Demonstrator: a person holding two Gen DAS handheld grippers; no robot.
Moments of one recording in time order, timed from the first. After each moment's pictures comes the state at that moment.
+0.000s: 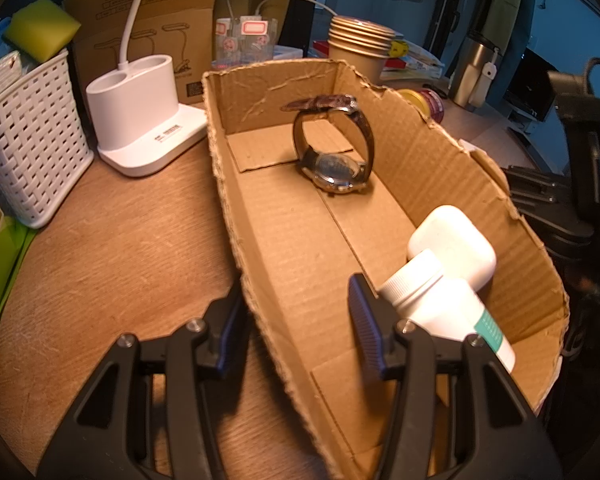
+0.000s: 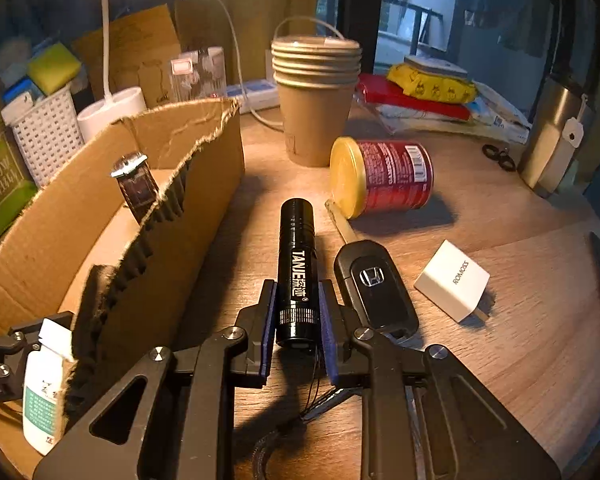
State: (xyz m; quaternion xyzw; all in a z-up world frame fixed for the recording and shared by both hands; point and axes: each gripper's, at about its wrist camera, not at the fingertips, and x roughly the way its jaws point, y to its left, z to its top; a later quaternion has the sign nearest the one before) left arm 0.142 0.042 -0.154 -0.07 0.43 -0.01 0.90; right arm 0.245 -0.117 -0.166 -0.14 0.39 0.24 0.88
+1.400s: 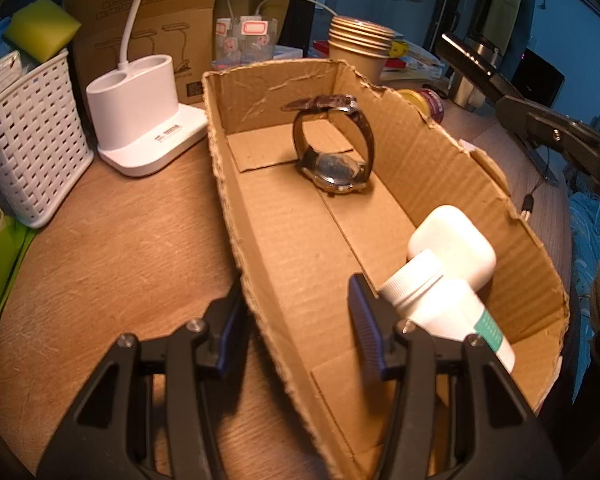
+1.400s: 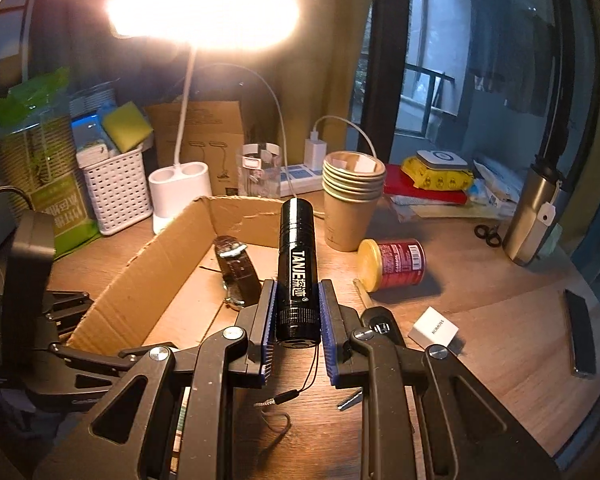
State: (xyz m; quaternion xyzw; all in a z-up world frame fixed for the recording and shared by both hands) left arm 0.141 0.042 -0.154 -0.07 0.43 -0.01 0.90; right arm 0.178 -0.108 -0.088 -0.14 0.28 0.28 0.90
